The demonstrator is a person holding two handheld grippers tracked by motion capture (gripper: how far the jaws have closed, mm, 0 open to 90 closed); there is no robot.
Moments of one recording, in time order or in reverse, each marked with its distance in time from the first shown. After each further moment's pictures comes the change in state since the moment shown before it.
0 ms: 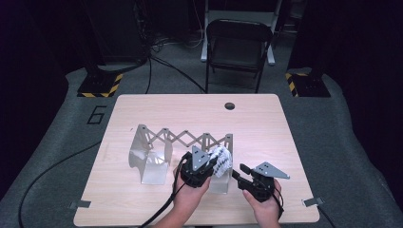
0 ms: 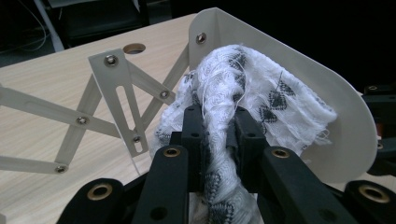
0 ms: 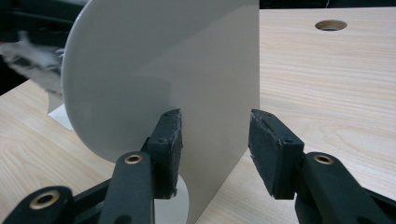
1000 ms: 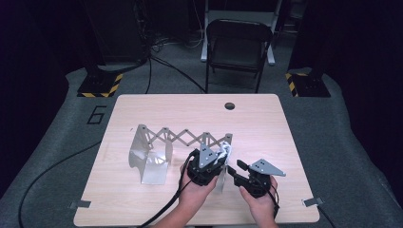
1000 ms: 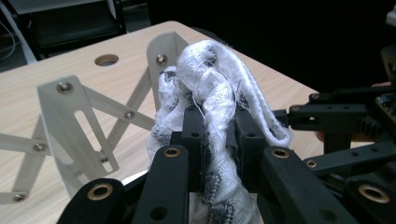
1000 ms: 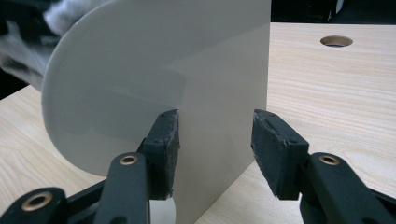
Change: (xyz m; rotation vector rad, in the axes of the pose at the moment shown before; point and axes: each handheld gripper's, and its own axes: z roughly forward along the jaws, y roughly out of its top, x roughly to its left) left arm -0.011 0.012 0.006 -0.013 -0.085 0.022; right arm 0.003 0.006 0.011 -0.035 0.010 -0.031
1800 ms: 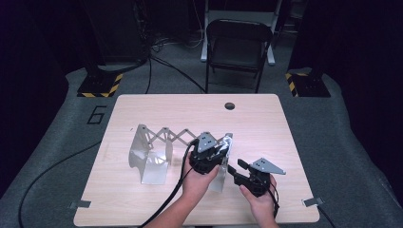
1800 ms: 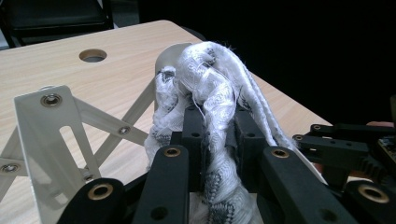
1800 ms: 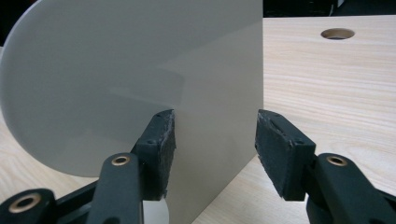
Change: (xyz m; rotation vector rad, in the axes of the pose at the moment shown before) left arm 0.021 0.012 0.024 -0.005 -0.065 -0.109; right arm -0.008 -0.005 0.007 -0.003 0.006 0.032
